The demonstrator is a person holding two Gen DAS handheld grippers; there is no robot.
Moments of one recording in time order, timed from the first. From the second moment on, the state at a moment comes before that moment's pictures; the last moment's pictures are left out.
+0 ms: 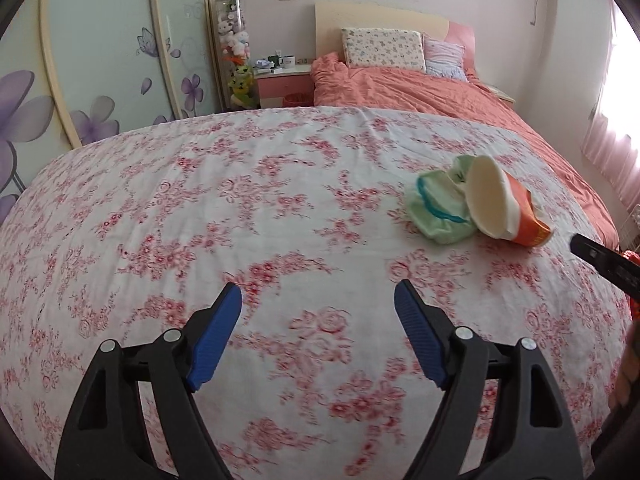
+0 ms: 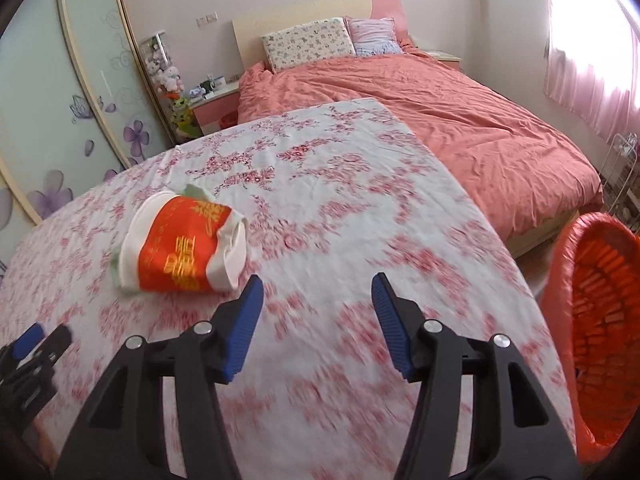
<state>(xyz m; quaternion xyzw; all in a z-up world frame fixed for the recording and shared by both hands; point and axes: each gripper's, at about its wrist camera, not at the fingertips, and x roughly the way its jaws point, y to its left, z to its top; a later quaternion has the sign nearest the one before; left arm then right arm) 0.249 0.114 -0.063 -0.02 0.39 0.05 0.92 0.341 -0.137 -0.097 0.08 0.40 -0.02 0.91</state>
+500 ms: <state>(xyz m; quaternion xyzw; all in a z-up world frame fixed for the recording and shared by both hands) 0.255 0.155 -0.067 -0.05 0.39 0.08 0.92 0.314 -0.082 -0.090 0.04 0.39 0.15 0.91</state>
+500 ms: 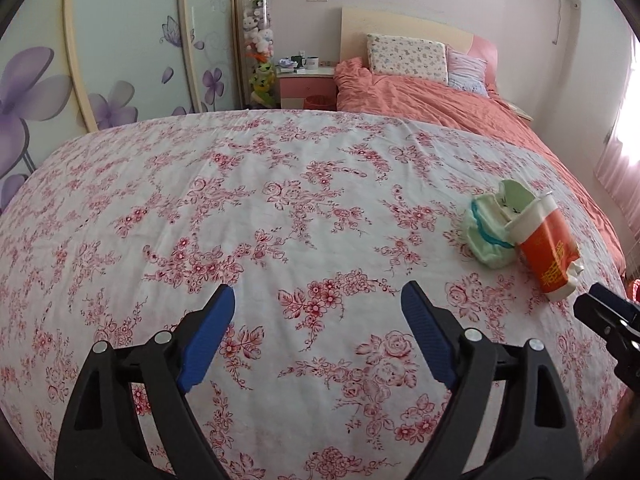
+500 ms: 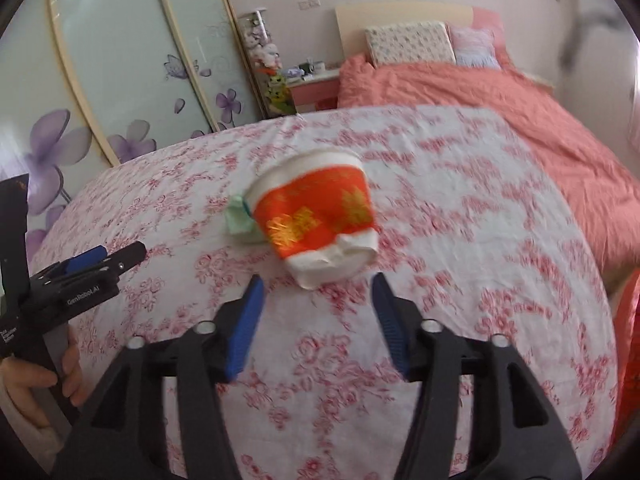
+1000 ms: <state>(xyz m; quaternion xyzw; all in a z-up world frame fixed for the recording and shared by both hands) 0.257 0.159 -0.074 -0.06 0.40 0.07 0.91 0.366 -0.049 -0.096 -0.02 0.40 0.09 0.91</state>
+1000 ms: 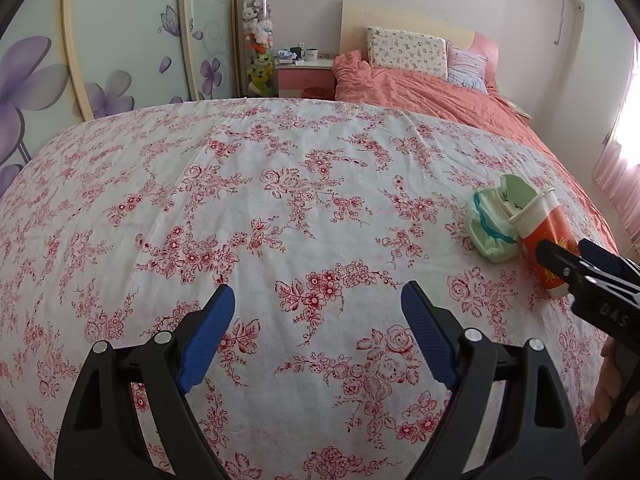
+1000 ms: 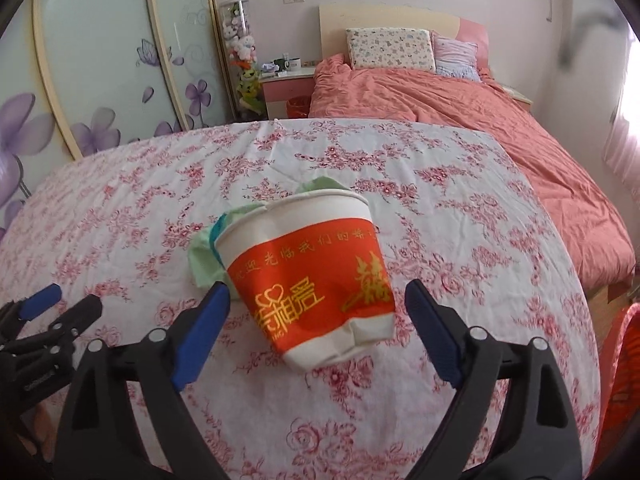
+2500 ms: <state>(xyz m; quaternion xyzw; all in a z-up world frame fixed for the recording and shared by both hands) 0.285 0.077 -0.079 0.00 0.42 -0.03 0.91 0.326 -0.126 -0.106 0.02 0.41 0.01 0.91</state>
